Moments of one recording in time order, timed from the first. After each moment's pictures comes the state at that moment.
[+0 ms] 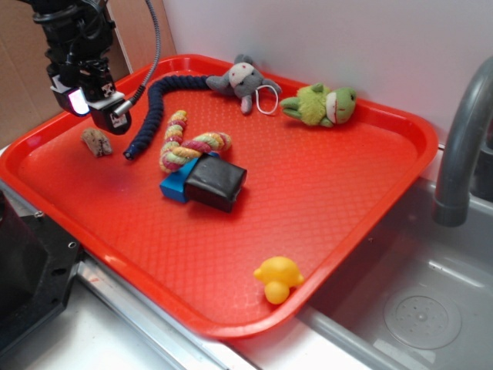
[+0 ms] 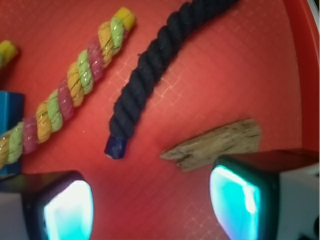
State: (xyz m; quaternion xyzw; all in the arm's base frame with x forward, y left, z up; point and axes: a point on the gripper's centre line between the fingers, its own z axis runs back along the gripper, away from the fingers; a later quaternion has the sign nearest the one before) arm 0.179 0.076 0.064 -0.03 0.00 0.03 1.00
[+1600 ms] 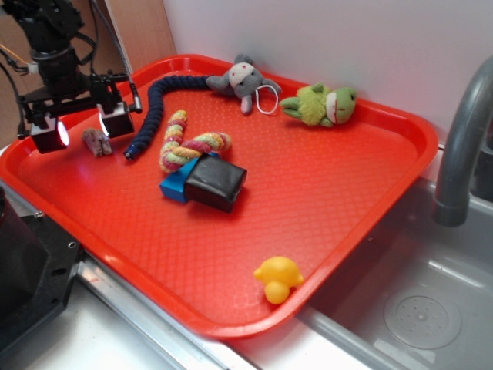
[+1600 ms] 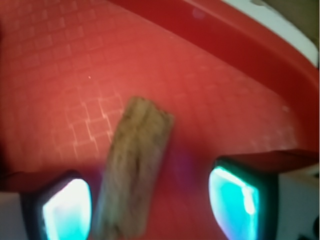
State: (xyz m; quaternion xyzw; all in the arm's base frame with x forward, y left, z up) arm 0.175 0.118 0.023 0.04 -0.03 0.51 0.86
